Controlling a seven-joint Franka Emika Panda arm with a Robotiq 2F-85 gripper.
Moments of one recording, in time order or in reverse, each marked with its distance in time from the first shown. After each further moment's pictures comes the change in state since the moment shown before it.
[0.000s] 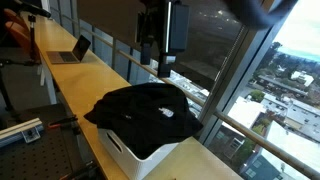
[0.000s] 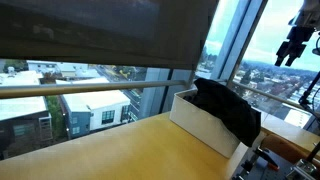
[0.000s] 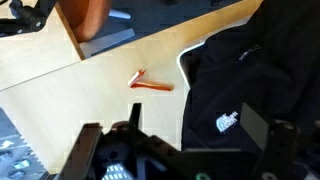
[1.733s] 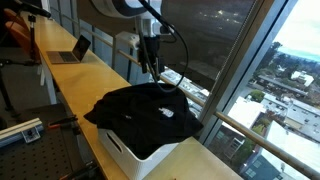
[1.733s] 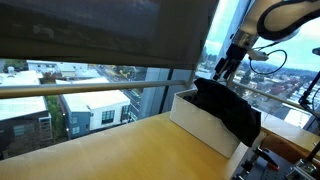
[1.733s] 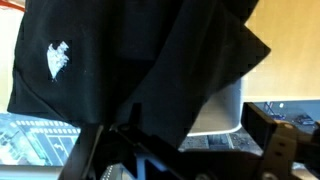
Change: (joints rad) arm 0.208 0.358 0.154 0.016 0.052 0.476 0.155
